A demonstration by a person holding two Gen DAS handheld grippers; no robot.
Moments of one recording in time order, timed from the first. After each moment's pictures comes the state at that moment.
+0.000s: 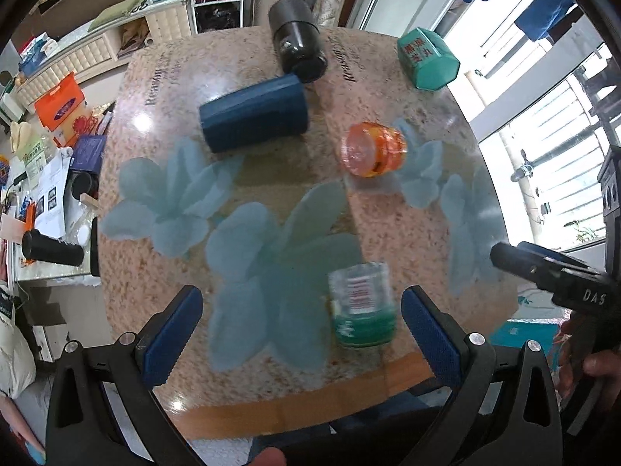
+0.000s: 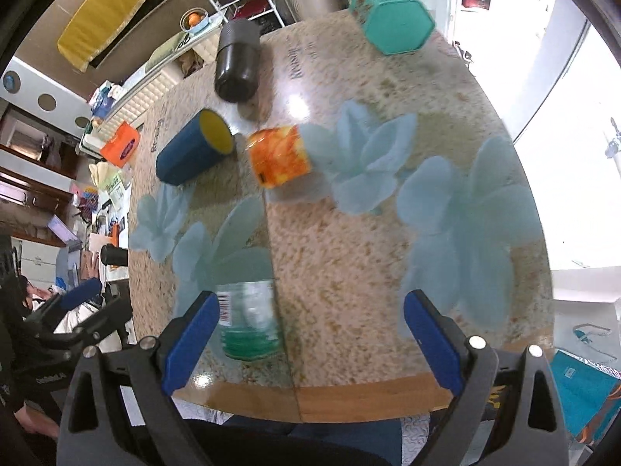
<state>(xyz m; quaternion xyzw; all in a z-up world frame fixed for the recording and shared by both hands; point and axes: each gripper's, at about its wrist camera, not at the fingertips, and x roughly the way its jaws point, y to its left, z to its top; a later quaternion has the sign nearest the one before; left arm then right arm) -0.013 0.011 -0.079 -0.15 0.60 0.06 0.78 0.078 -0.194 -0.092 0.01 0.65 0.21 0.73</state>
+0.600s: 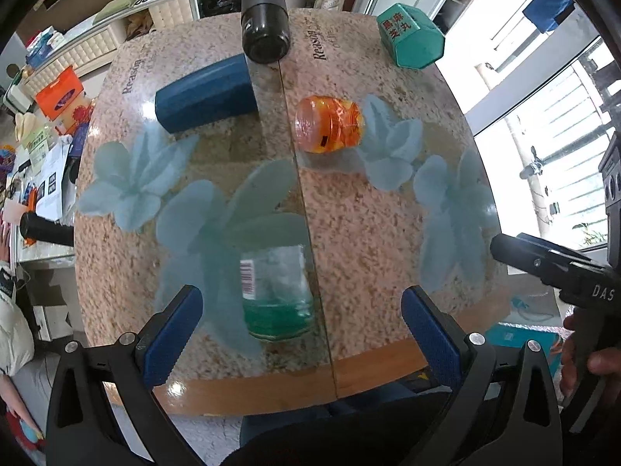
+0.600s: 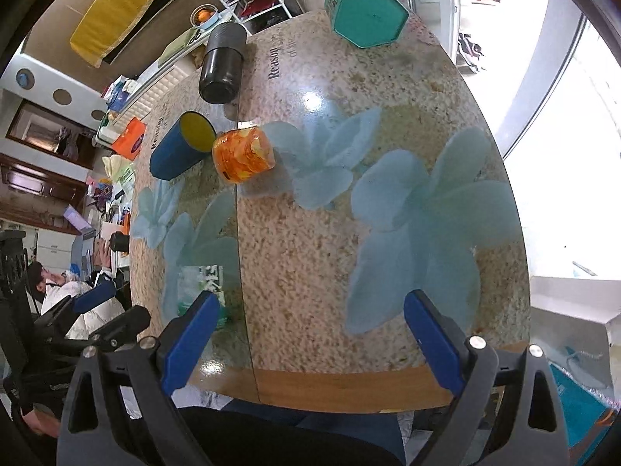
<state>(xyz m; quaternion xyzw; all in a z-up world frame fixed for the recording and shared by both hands) -0.004 -0.060 -0.087 -0.15 0.62 0.08 0.77 0.095 -0.246 -0.089 0.02 0.66 0.25 0.71</state>
